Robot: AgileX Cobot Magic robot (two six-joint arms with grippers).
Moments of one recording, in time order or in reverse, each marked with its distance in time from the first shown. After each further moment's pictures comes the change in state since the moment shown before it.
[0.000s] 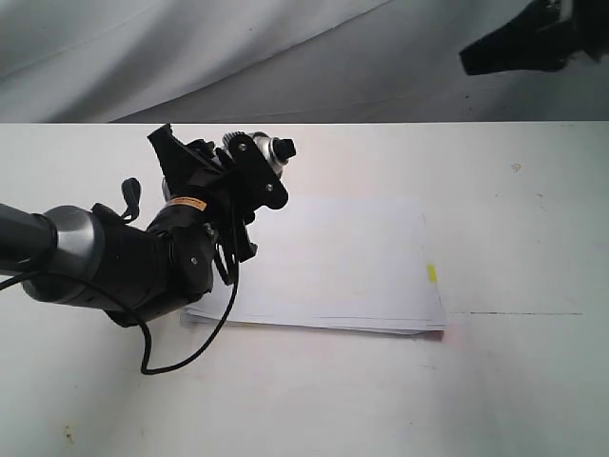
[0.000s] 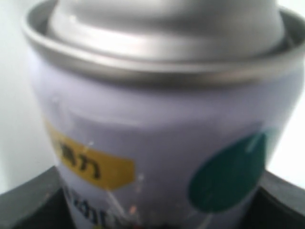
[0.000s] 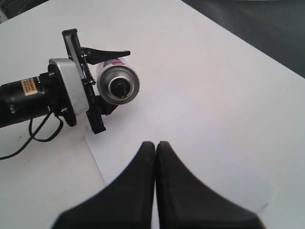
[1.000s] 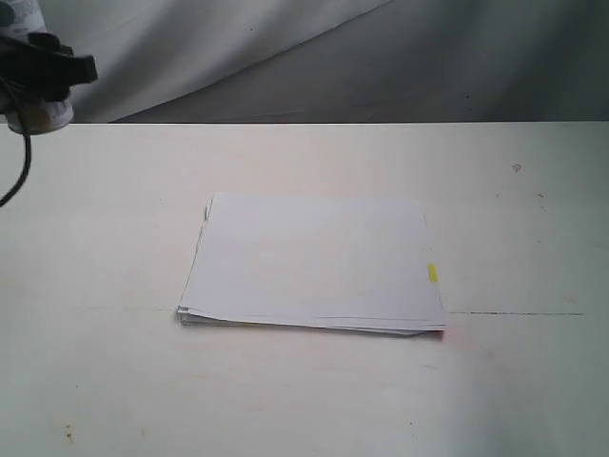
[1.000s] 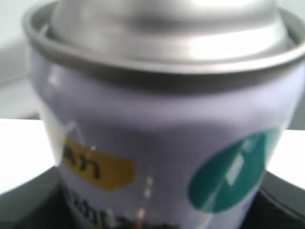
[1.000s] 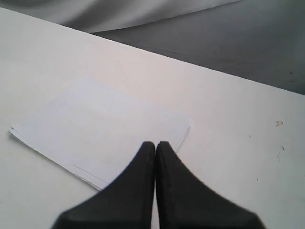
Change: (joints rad) left arm 0.453 -0.521 0.000 -0.312 0.526 -0.410; right arm -0.059 -0.962 0.847 -0.107 -0.492 0.189
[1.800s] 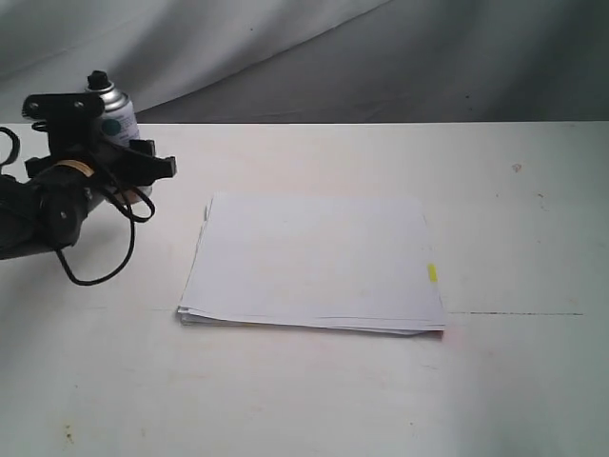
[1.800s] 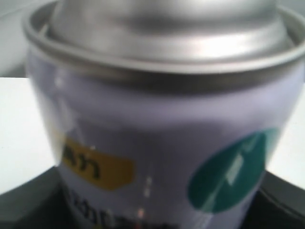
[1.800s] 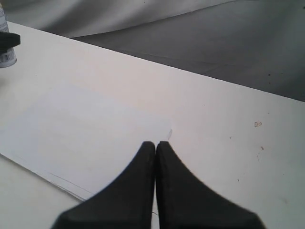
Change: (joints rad) left arm 0.000 0.525 0.000 0.872 -0.351 -0.914; right arm 0.000 -0.001 0.024 0.004 -0.087 -0.015
